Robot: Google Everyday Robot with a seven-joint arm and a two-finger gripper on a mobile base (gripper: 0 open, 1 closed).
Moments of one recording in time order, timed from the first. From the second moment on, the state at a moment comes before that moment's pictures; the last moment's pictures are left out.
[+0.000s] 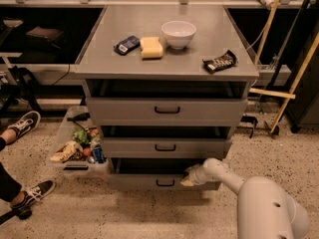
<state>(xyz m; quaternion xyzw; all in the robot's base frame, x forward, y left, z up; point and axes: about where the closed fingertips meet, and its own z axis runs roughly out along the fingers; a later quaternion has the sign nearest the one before) 0.687 -0.152 0.177 -0.53 0.80 0.11 0.27</state>
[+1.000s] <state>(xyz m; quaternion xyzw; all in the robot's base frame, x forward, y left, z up) 0.635 -0.152 0.170 -0.53 0.80 0.10 0.28</state>
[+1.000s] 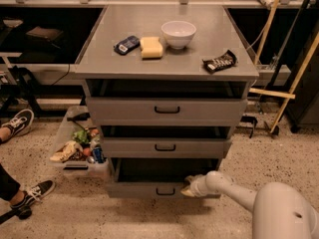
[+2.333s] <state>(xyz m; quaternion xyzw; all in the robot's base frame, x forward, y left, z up) 0.589 -0.151 0.174 -0.55 0.78 0.10 0.28</state>
